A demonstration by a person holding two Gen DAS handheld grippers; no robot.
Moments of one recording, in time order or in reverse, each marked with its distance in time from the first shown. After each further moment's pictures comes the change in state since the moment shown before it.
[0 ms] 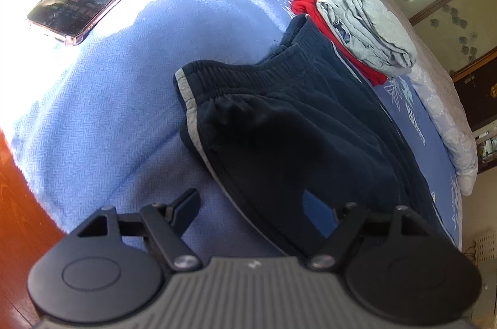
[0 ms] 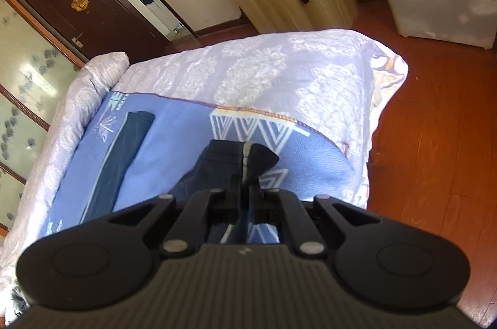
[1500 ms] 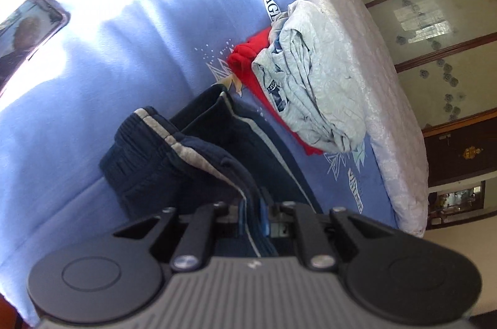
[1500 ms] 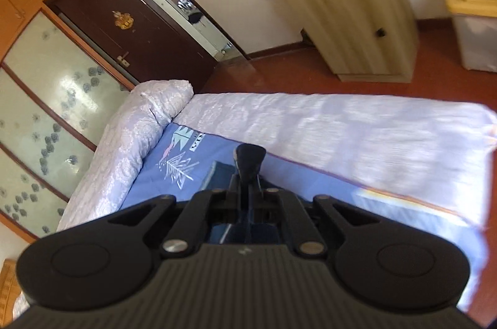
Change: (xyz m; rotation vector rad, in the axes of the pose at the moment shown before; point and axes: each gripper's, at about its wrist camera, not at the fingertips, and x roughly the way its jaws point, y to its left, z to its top) left arm 0.015 -0.106 0.129 -0.220 0.012 -0.115; right arm 0.031 0.149 0.073 -0.010 -0.064 0.151
